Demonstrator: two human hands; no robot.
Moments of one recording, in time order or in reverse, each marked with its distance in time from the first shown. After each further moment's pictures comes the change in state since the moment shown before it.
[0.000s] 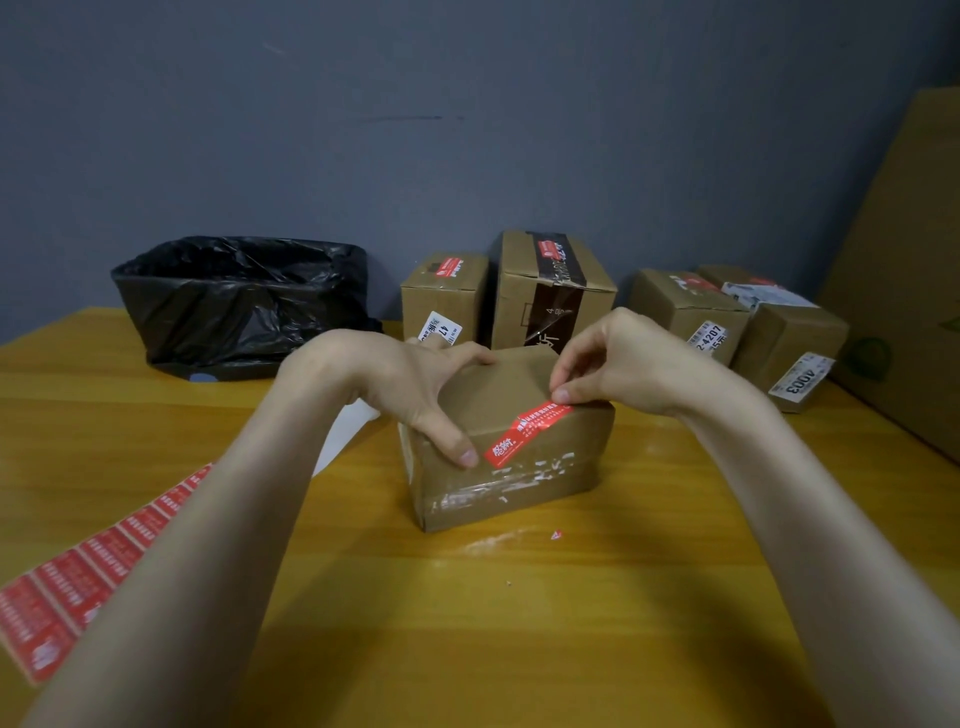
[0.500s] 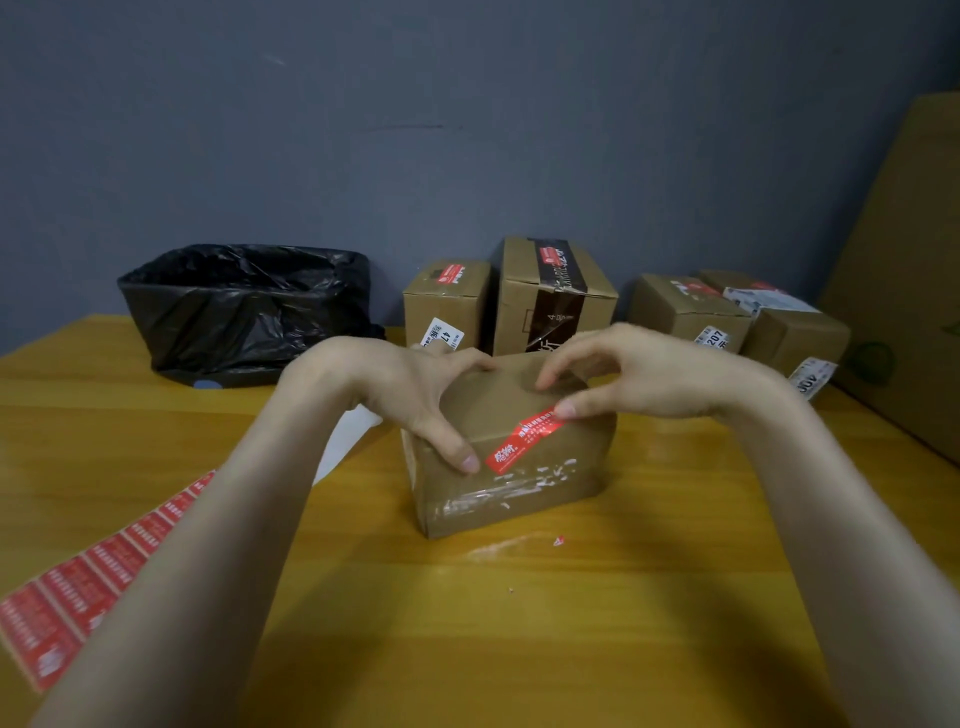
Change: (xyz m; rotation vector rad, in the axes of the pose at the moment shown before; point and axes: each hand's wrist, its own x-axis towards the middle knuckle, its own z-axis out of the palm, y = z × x) left_hand -0.002 -0.001 -0.001 -0.072 -0.016 0.022; right_hand -0.003 0.003 -0.012 -0.087 -0.200 -0.084
